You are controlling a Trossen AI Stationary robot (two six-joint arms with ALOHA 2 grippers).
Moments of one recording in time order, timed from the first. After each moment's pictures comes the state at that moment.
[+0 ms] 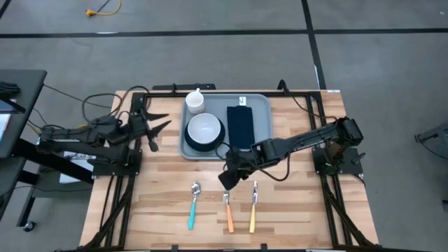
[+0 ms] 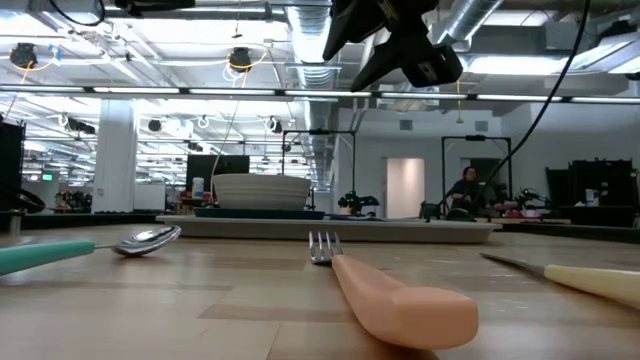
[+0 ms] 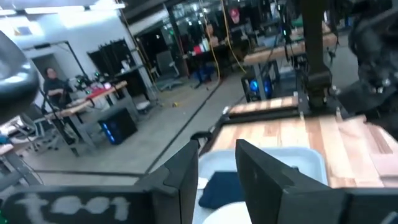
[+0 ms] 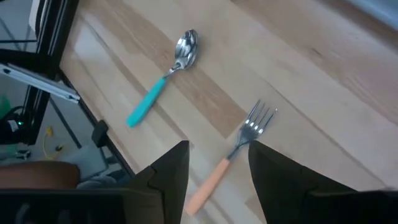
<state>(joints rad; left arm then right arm) -0.05 0.47 0.61 -0.11 -0.47 0.32 0.23 1.79 1.46 -0.65 -0.08 1.11</state>
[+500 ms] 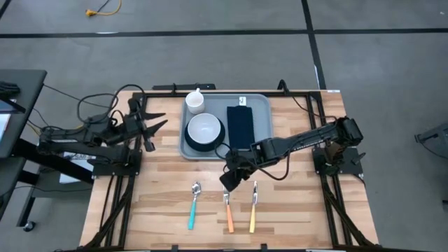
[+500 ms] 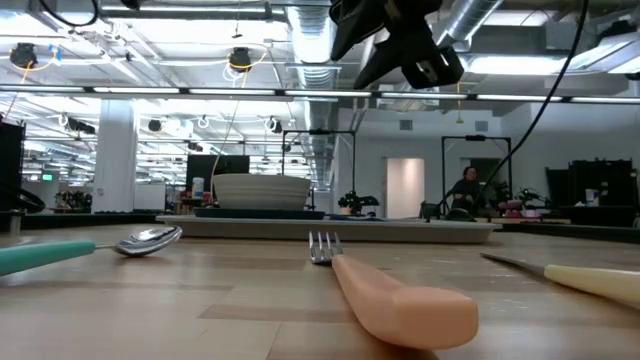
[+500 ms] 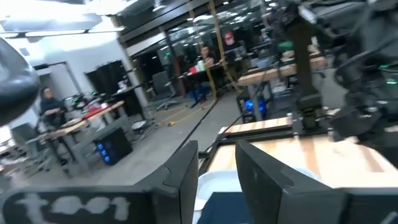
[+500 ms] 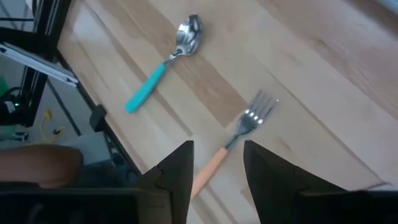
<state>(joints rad) -0.05 0.42 0.61 -0.07 -0.41 0.36 0.22 1.79 1.46 -0.67 -0.14 1.07</state>
